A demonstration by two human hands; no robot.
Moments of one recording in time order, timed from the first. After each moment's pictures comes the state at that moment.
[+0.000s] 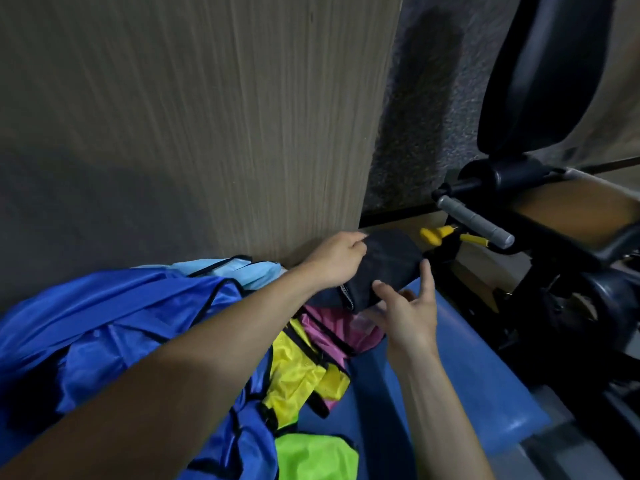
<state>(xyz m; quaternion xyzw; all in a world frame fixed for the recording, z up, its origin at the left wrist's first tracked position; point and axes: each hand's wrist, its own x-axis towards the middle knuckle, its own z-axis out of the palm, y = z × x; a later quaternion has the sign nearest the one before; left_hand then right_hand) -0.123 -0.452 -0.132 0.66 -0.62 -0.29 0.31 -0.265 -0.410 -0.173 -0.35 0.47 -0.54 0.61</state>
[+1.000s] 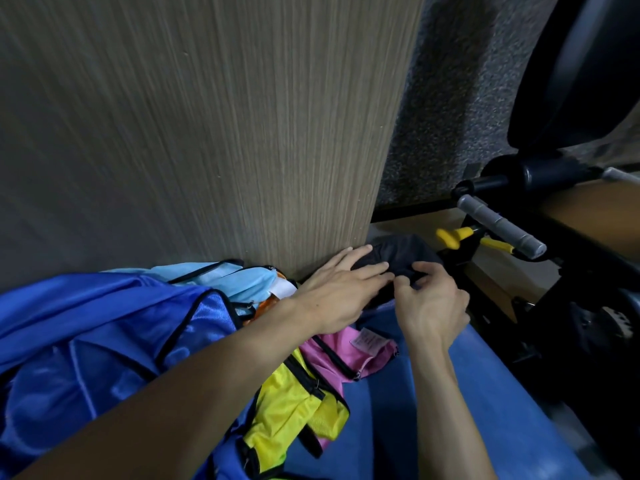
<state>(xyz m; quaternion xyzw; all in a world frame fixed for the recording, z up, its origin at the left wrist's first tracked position) -0.107 -0.465 -0.193 0.55 -0.83 0.05 0.08 -0.262 -0.482 -0.183 -0.57 0.70 -0.39 0.18</state>
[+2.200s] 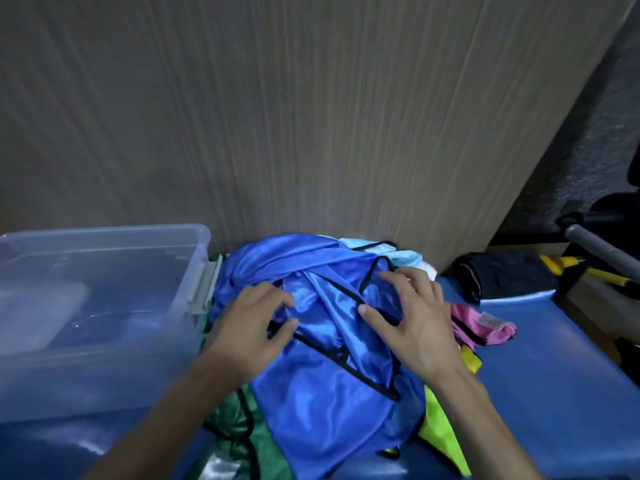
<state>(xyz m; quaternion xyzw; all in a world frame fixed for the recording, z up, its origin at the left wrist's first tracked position) 0.057 -0.107 -0.165 0.75 -0.58 0.09 0.29 -0.162 -0.281 -0.154 -0.88 0.33 -0.30 0.16</state>
